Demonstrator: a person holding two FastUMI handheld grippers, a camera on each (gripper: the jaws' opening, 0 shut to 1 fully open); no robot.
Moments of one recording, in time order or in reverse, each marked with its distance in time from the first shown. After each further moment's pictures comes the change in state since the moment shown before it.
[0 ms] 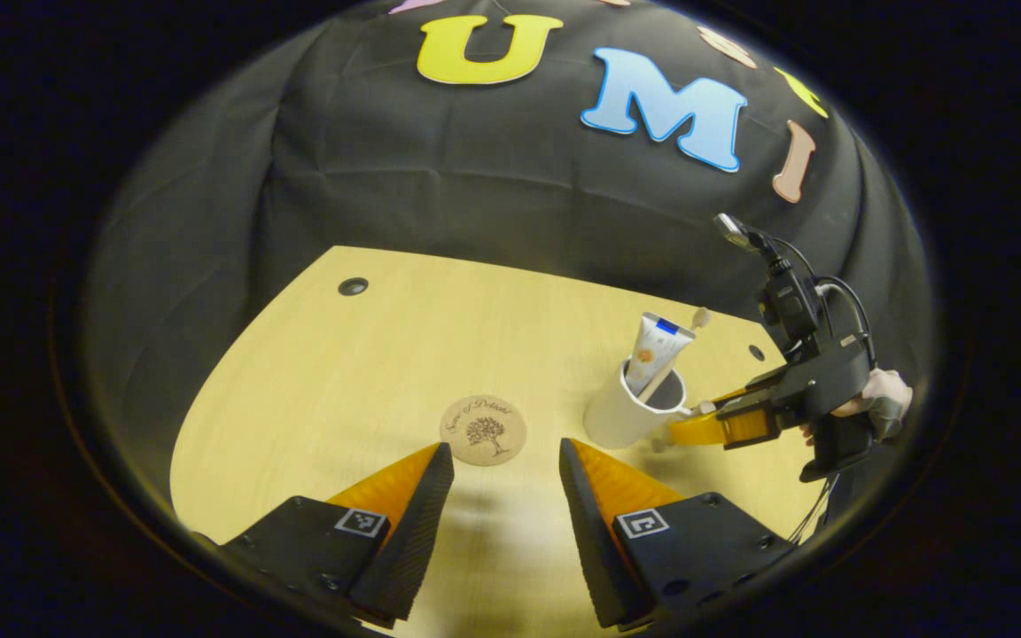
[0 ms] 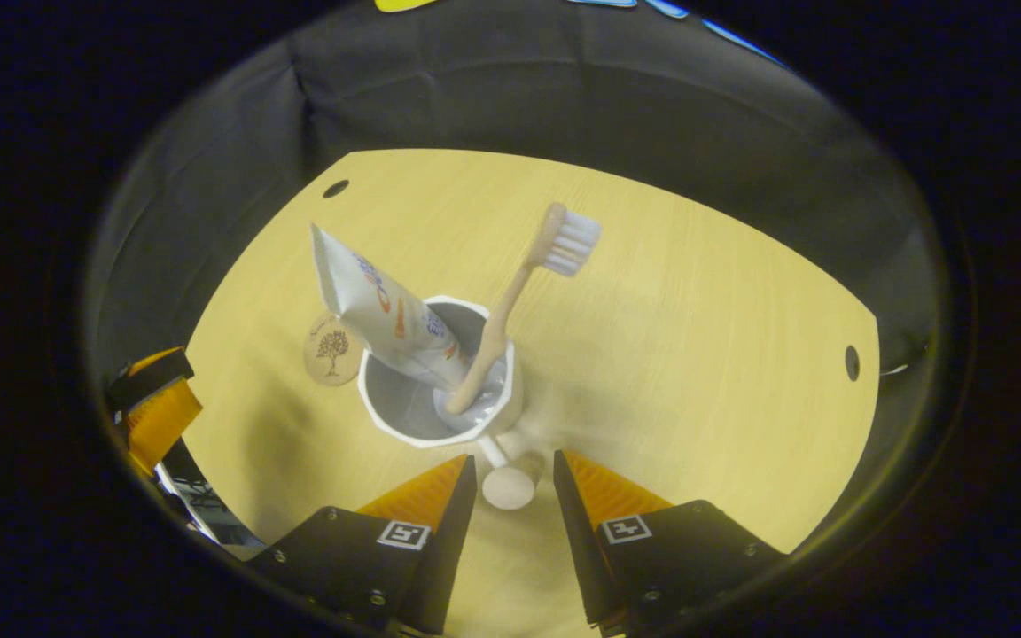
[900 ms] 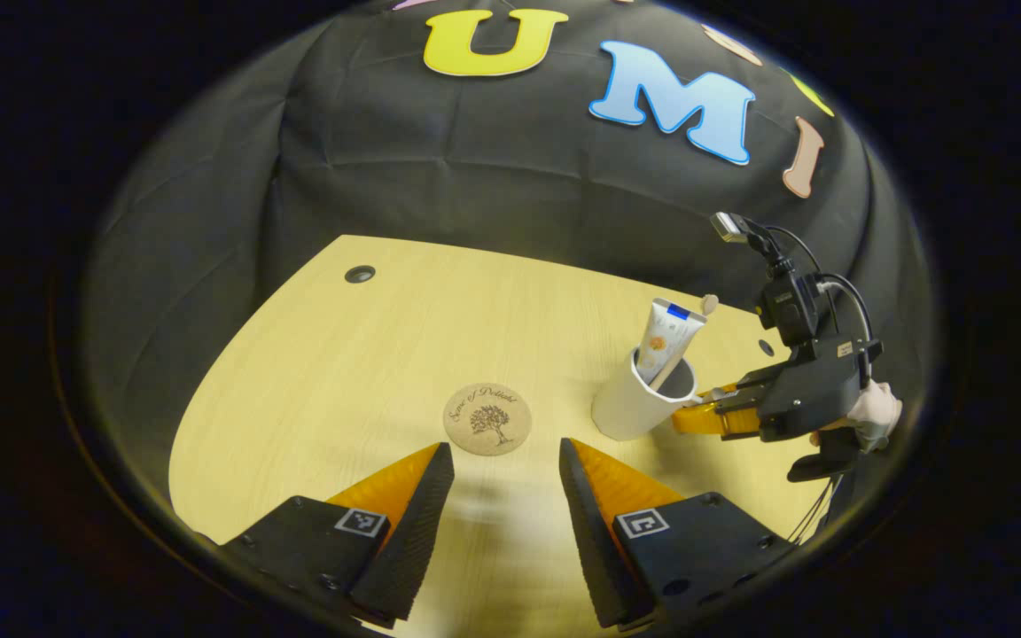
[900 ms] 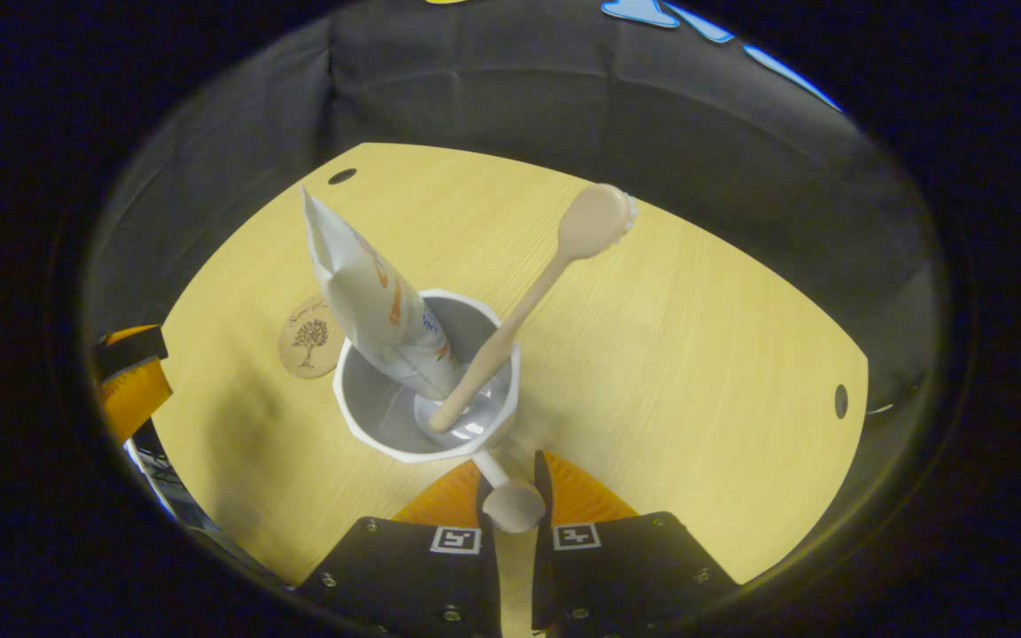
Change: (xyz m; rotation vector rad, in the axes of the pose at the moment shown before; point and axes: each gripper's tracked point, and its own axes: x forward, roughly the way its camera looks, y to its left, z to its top) left arm 0.005 0.006 -0.011 -0.001 0.025 0.028; right arm 0.018 -0.005 0.006 -0.099 -0.065 -0.062
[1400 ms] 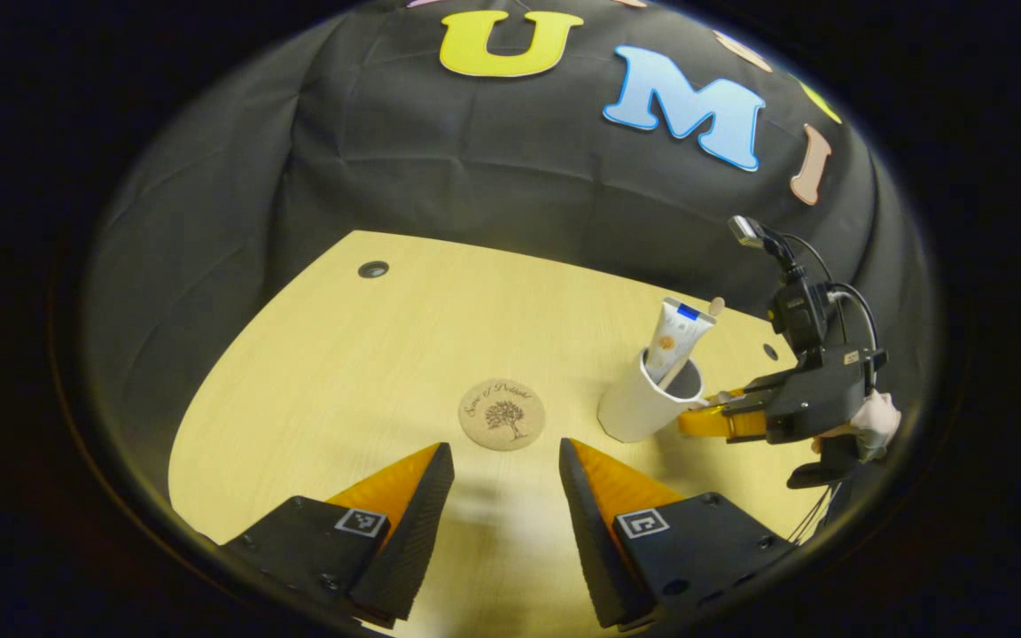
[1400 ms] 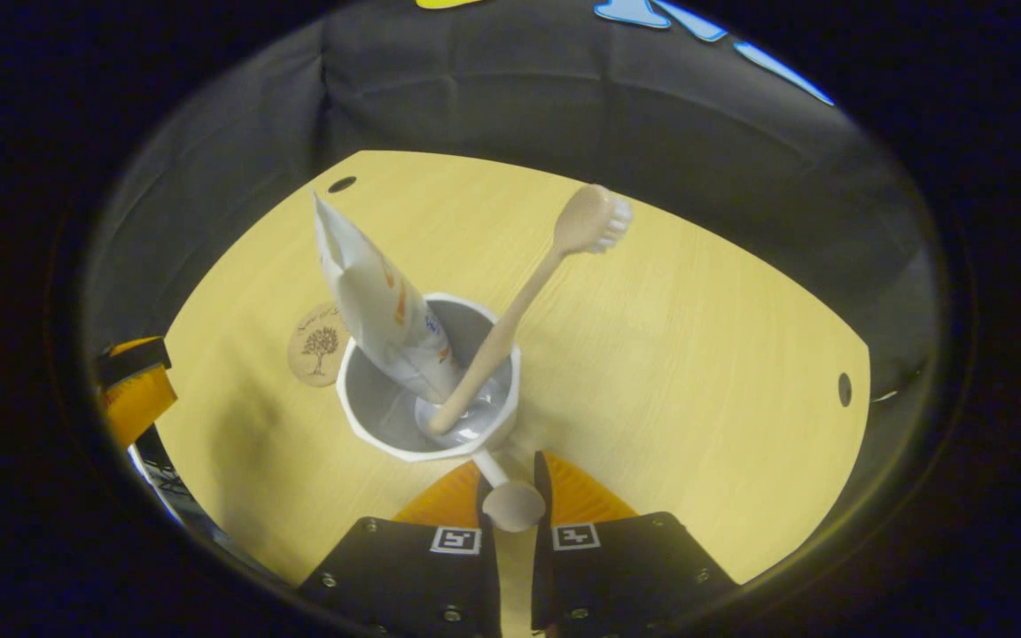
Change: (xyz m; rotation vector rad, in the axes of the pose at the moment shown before) left arm -0.004 0.012 0.000 -0.024 -0.006 0.009; right arm -0.004 0.005 0.002 0.031 -0.016 0.008
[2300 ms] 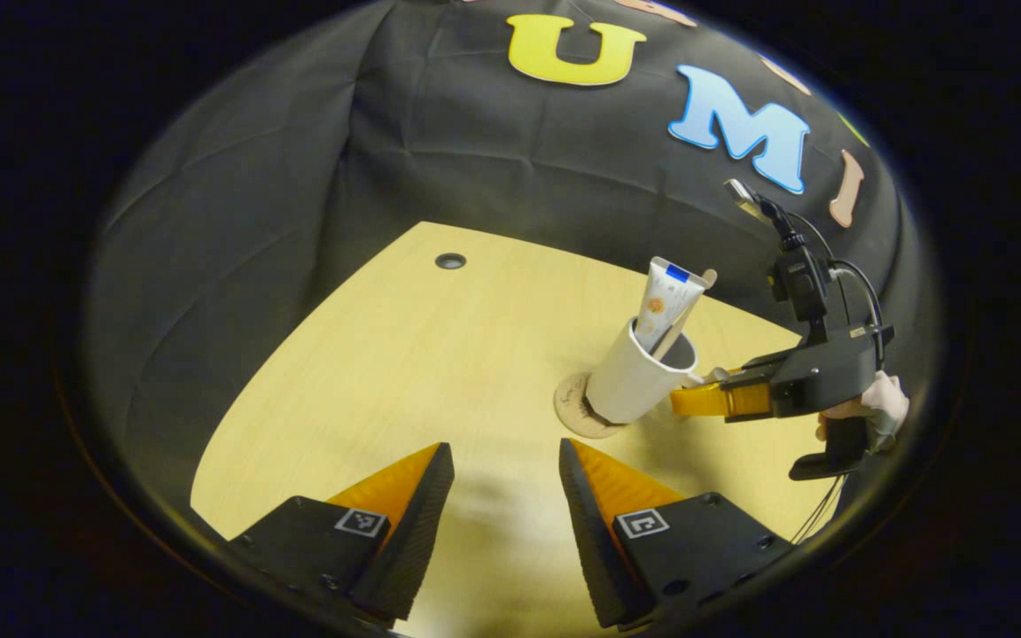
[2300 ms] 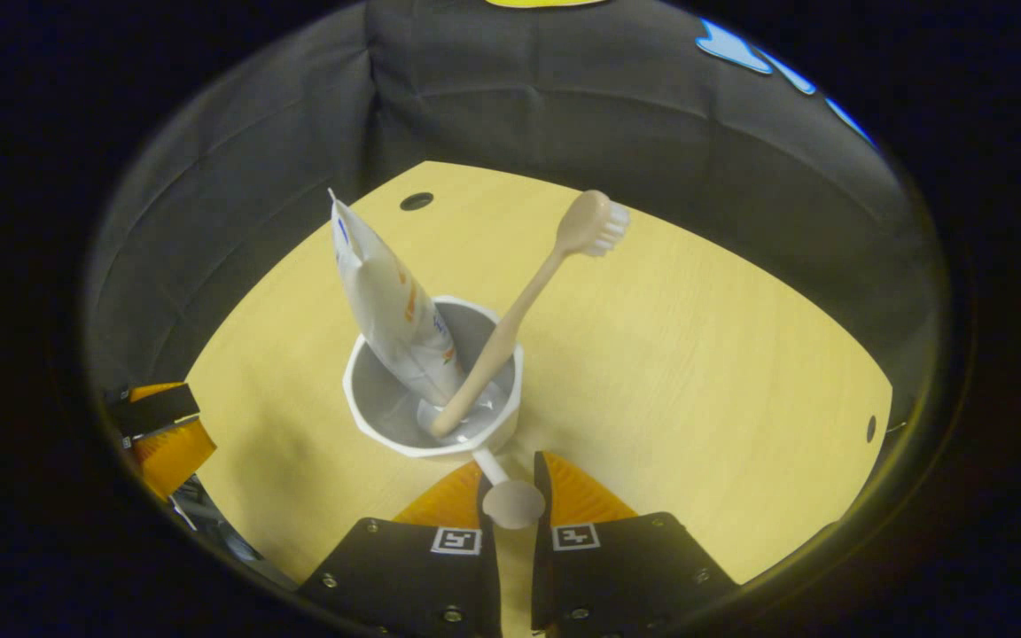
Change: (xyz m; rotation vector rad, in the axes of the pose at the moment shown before) left arm -0.036 0.099 -0.010 -0.079 -0.009 0.105; right arm -0.007 0.002 0.015 -0.051 -0.031 0.093
